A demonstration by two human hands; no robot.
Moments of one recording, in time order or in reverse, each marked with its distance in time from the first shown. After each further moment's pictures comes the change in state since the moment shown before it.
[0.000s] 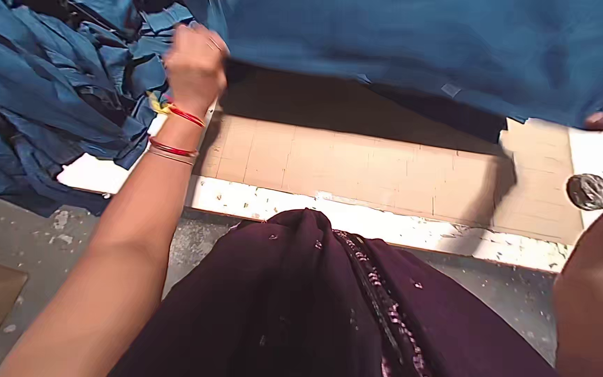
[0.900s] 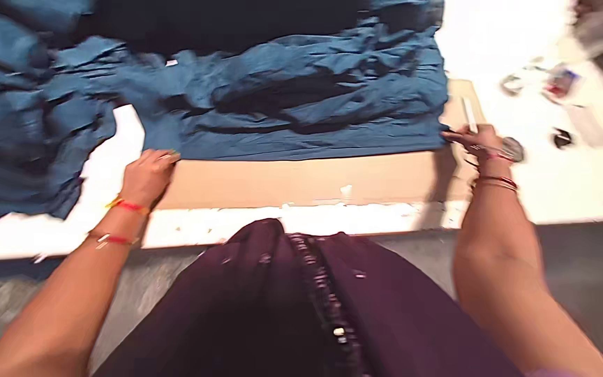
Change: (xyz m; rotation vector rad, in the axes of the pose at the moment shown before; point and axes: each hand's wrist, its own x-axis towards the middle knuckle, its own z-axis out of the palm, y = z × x) left_hand -0.114 -0.022 0.036 -0.206 -0.407 0.088; right_hand -0.066 0.028 0.053 0.270 -0.154 -0.092
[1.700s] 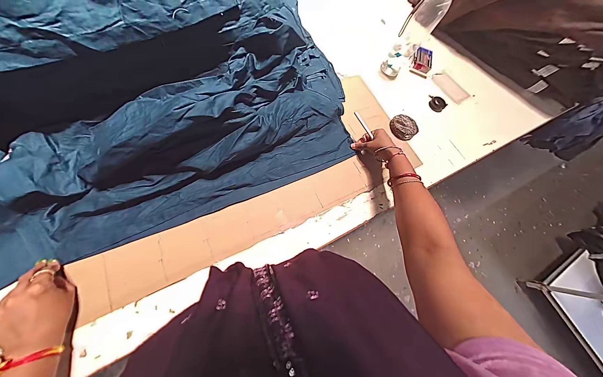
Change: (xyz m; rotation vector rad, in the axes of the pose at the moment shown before) left_hand 0.007 0.054 0.014 0.228 -0.096 -0.550; right_hand 0.008 0.050 0.015 0.175 -0.118 0.091
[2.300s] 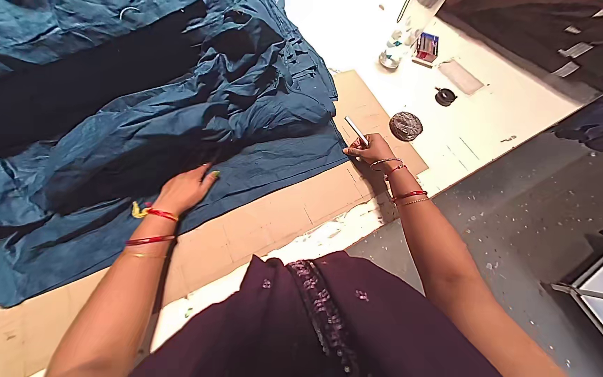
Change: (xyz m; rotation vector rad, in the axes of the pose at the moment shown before) left_hand 0.084 0.281 0.019 -0.150 -0.408 0.743; right_hand 0.012 0.021 0.005 0.004 -0.005 -0.116
